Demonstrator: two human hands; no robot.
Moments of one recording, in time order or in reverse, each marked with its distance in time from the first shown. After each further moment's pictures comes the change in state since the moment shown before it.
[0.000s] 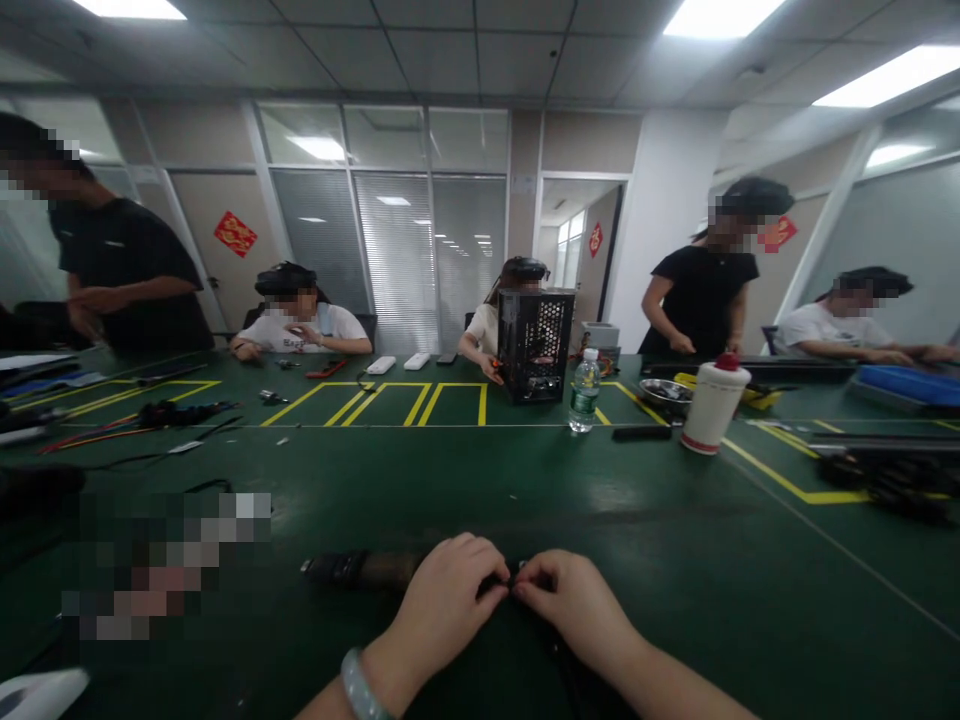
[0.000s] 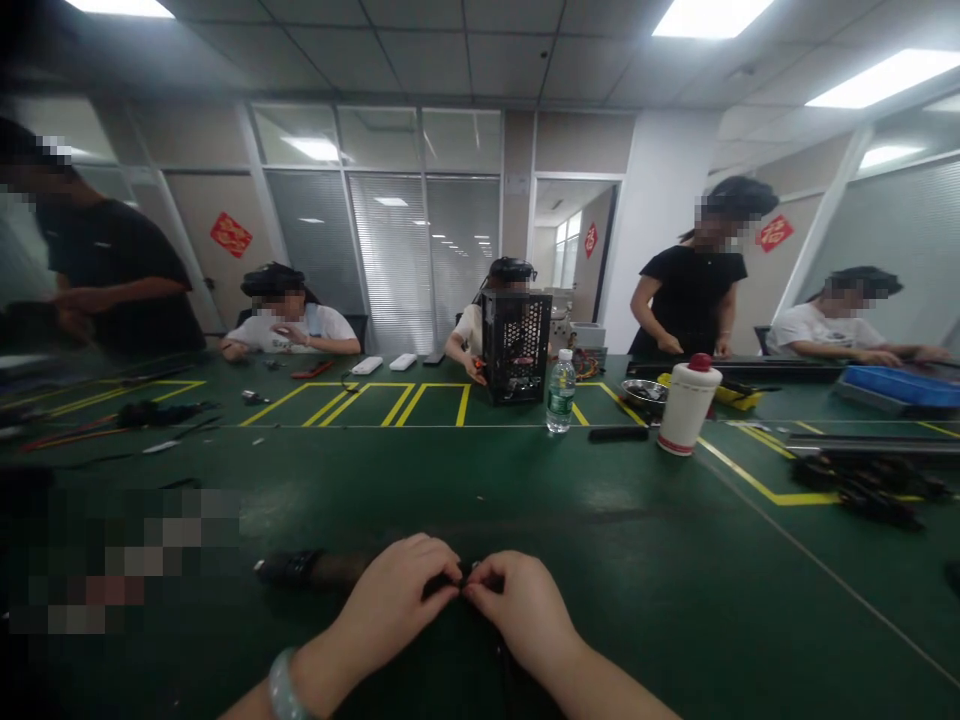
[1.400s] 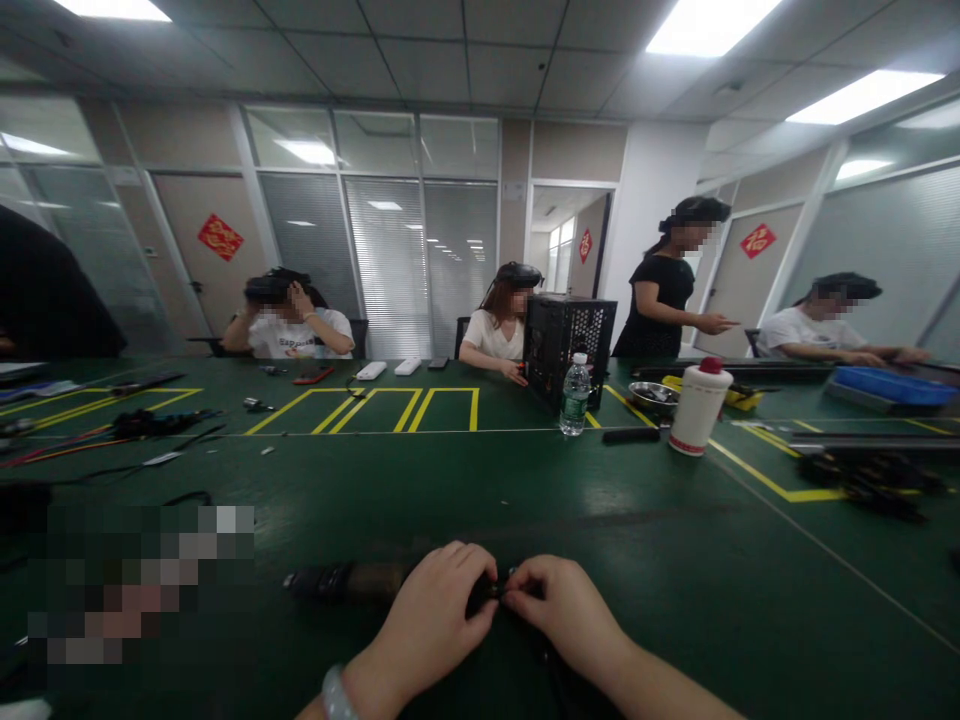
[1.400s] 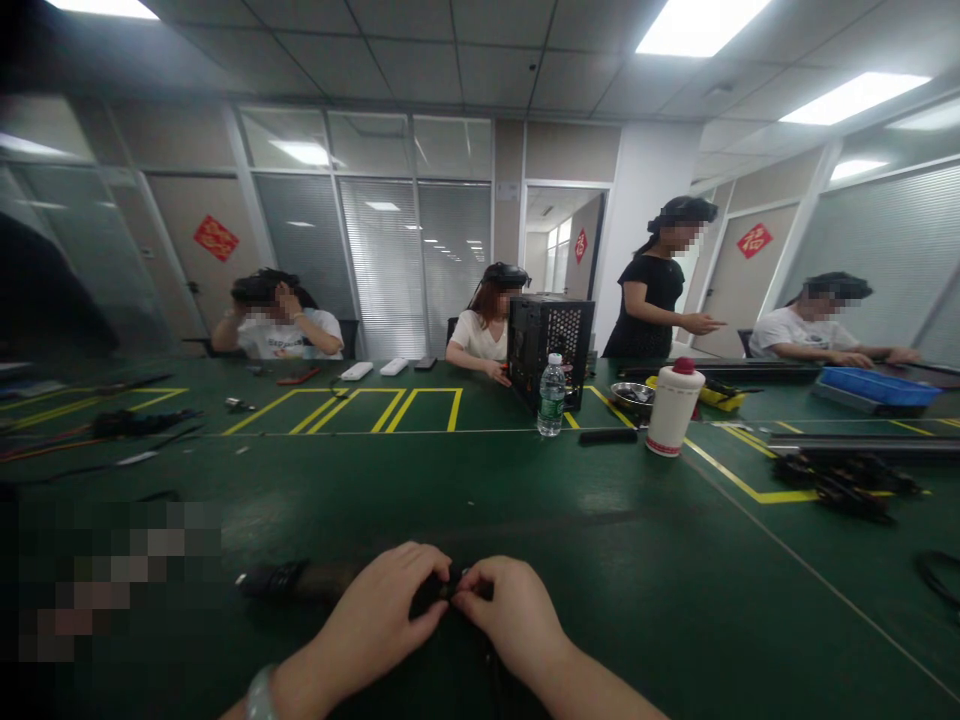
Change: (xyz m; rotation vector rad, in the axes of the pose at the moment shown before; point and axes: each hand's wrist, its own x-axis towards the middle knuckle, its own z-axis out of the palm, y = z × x) left_hand -0.003 0.005 -0.001 0.022 0.001 -0.035; right_hand 0.000 0.004 0.001 -0.048 -0.007 -0.019
